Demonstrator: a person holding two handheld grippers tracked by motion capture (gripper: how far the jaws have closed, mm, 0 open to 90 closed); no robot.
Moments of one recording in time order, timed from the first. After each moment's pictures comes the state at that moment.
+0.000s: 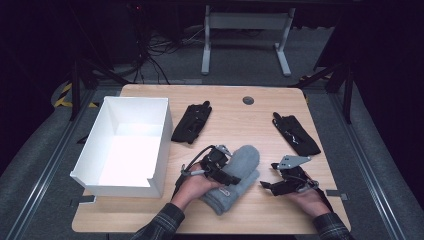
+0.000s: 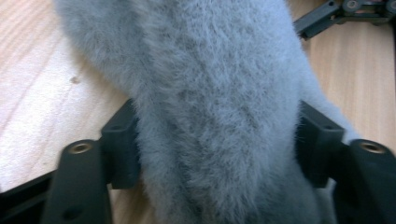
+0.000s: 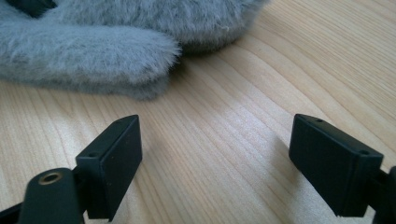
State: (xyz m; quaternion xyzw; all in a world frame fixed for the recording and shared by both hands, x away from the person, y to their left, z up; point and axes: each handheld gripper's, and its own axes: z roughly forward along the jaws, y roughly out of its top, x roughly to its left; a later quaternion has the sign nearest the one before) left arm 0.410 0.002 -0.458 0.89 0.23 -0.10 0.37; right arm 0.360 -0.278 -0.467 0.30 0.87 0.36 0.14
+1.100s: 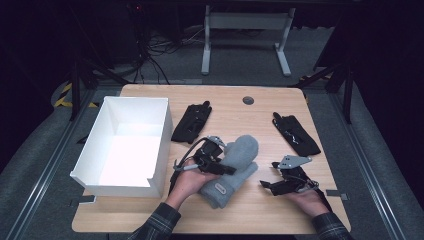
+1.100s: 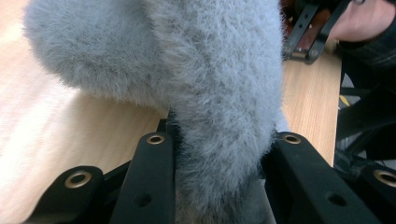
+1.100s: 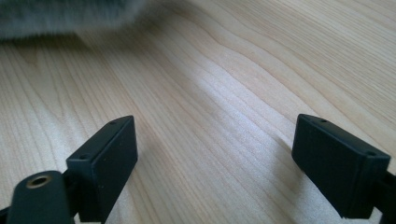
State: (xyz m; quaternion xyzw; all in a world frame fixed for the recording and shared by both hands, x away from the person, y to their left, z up) left arm 0.406 0.025 -0.407 0.88 0.26 -0.10 0.39; right arm 0.361 -0.279 -0.470 0.31 0.86 0.37 0.15
